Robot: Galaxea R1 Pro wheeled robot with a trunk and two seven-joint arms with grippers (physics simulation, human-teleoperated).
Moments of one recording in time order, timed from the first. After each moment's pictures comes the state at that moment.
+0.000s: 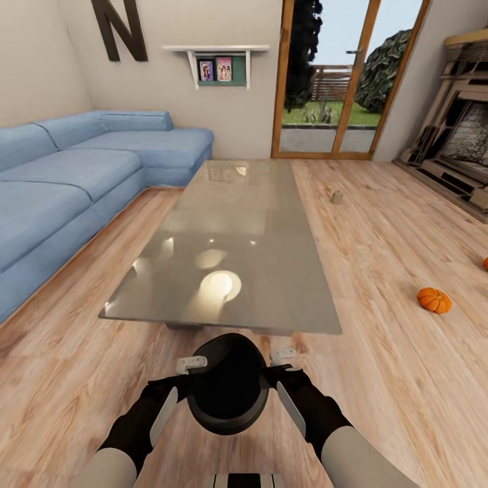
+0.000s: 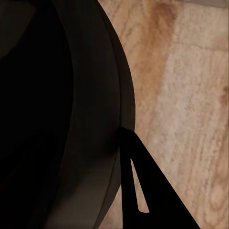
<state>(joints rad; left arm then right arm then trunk) -0.54 -0.09 -0.04 -0.76 0.15 0.50 0.00 -0.64 0.17 0.26 -0.63 -0.14 0.45 -0.10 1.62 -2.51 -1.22</state>
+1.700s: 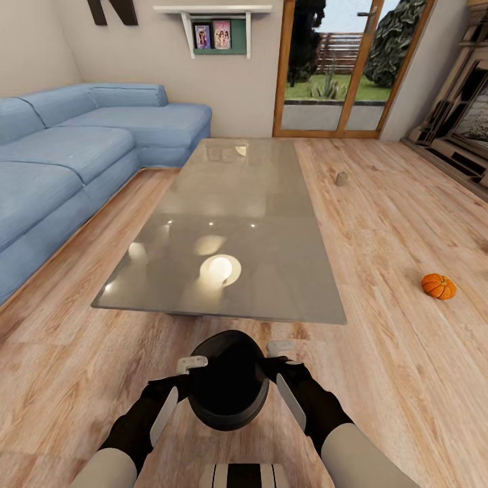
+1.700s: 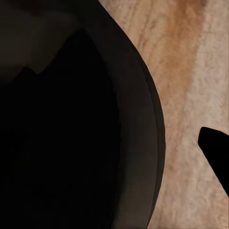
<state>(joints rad) -0.54 -0.09 -0.04 -0.76 0.16 0.50 0.00 -0.64 0.17 0.26 -0.70 -0.20 0.44 -0.06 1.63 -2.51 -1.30</state>
